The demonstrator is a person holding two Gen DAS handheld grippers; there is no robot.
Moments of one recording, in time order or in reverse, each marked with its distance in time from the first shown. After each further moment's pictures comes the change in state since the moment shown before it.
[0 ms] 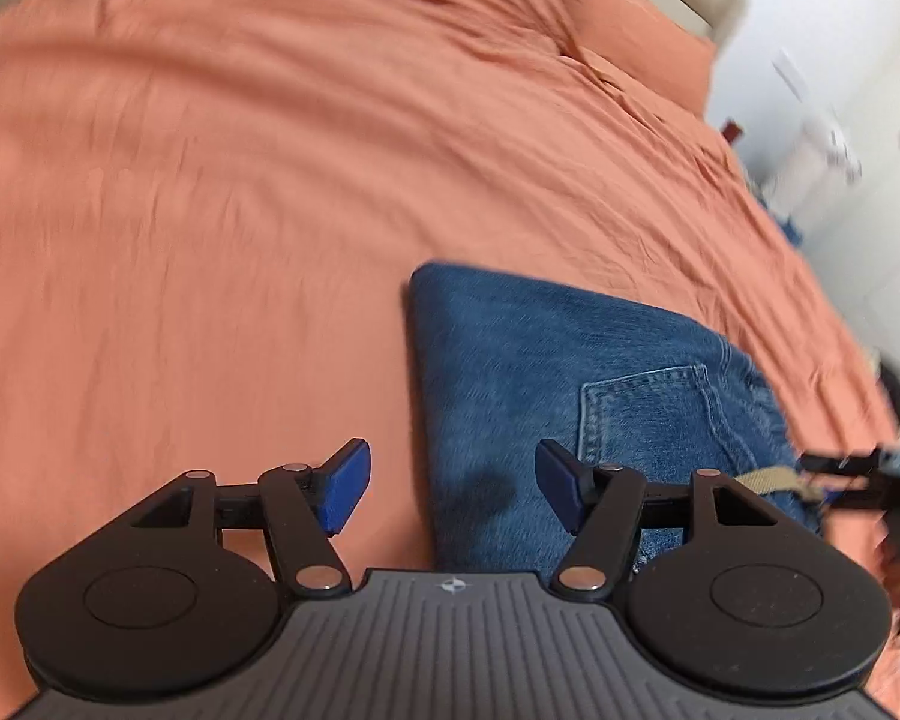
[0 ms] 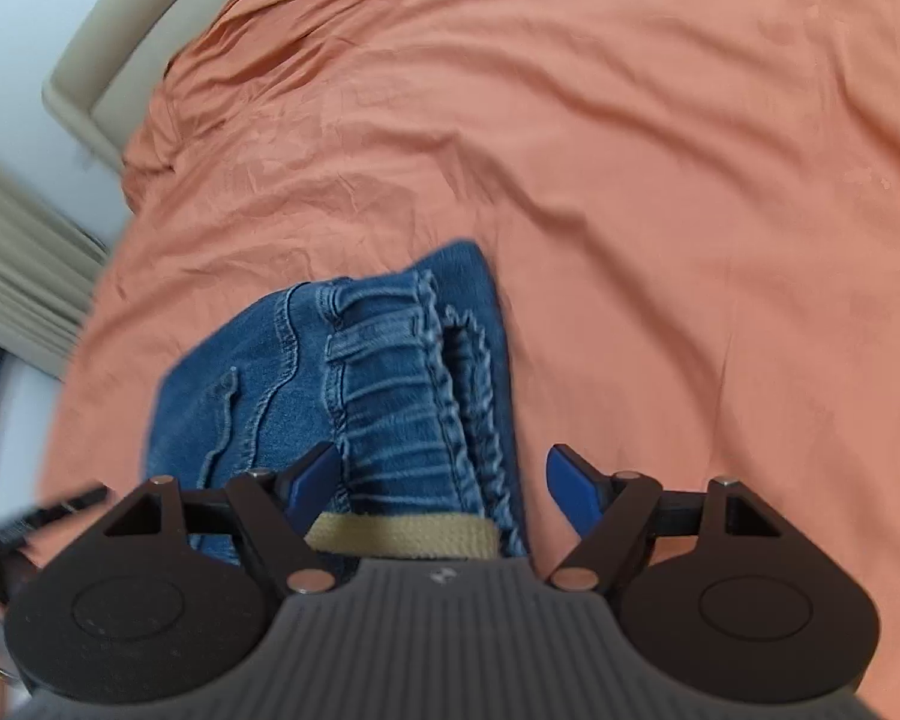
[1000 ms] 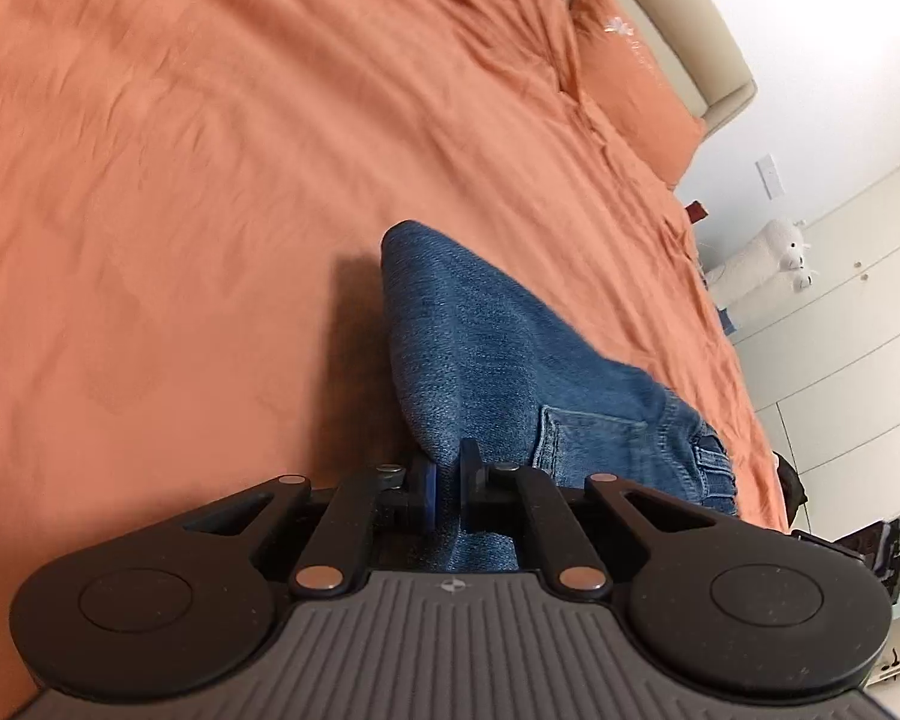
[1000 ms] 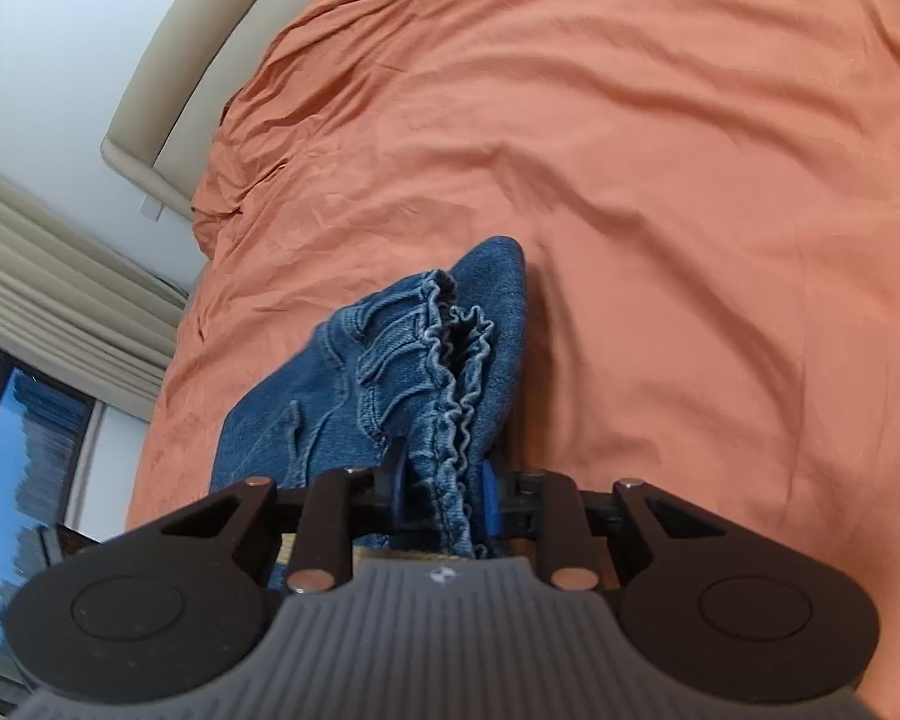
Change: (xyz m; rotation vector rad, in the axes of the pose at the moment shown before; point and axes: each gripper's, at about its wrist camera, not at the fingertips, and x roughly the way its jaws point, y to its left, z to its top) left arm 0.020 0.002 0.003 -0.192 -0.035 -0.178; right arm -0.002 0.020 0.007 -0.028 -0.081 0.115
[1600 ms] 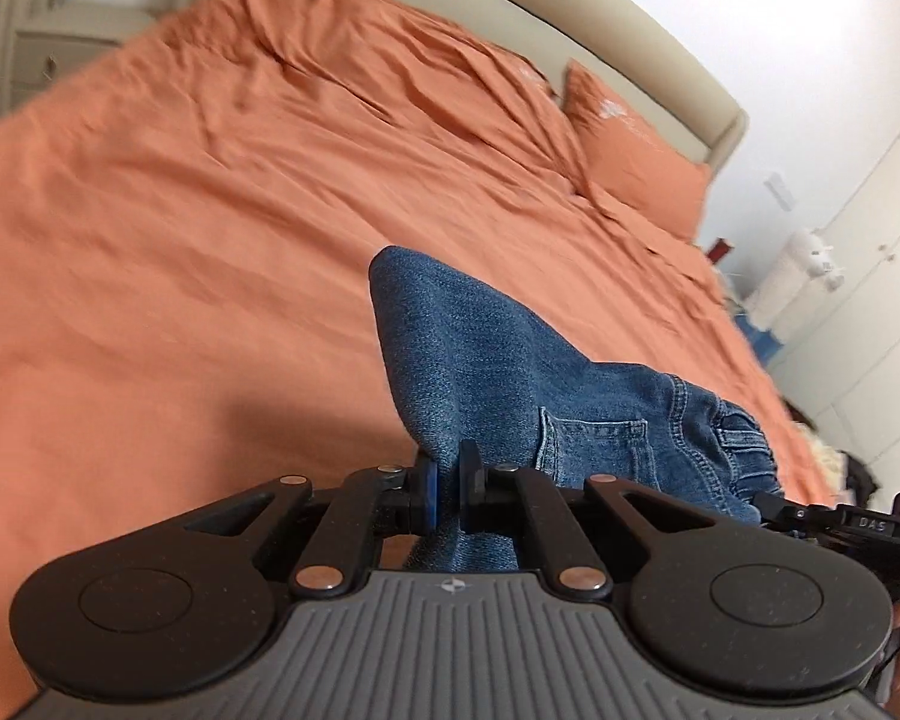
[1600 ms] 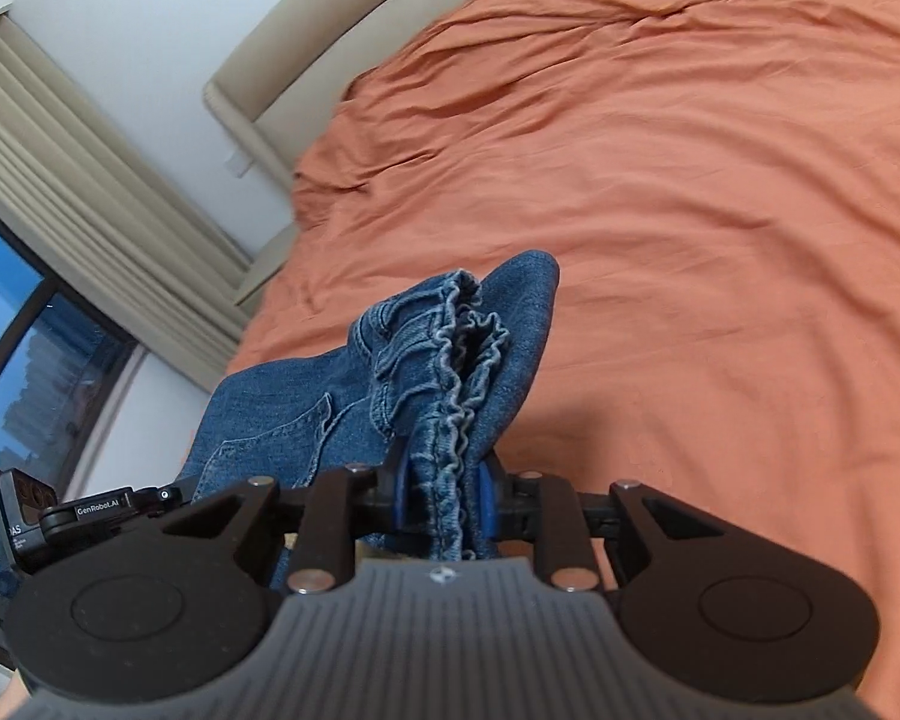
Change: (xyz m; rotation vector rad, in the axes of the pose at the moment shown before) left arm -0.168 0.010 0.053 0.179 -0.156 0.178; right arm 0.012 0.188 -0.037 -0.171 -0.023 0.083
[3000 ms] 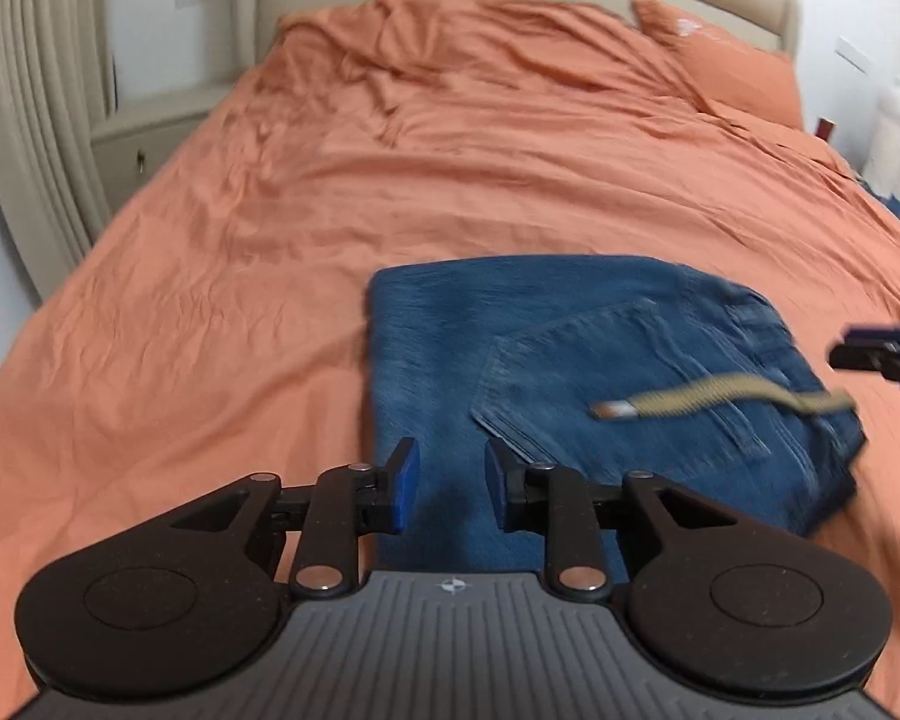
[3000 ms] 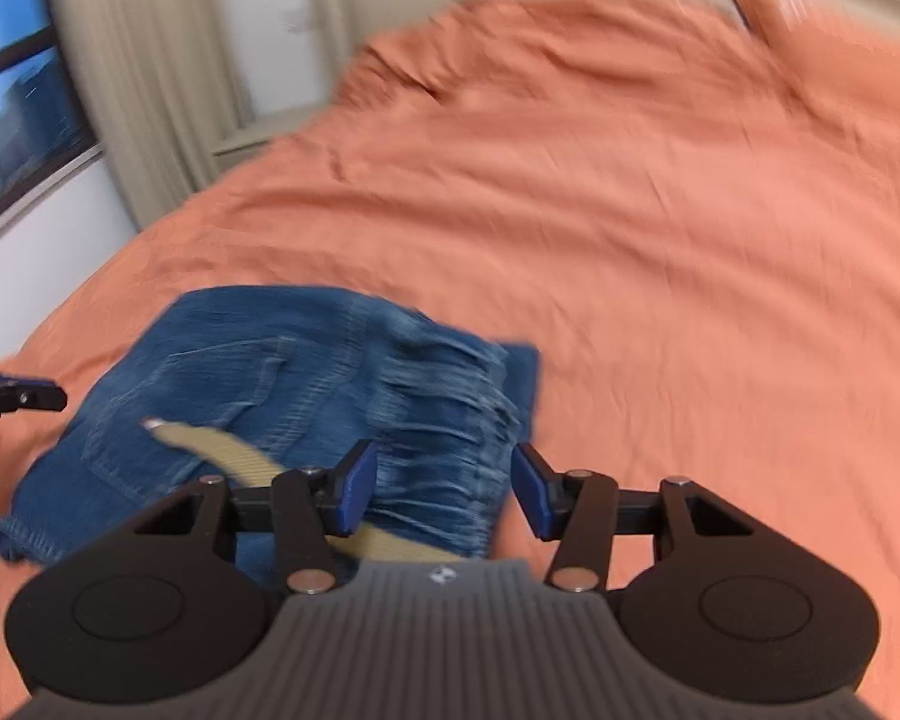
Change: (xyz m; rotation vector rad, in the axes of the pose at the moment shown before) left arm -0.033 0.105 -0.055 0.297 0.008 0.302; right arm 0.172 0.129 -0.088 -0.571 -0.004 -0.228
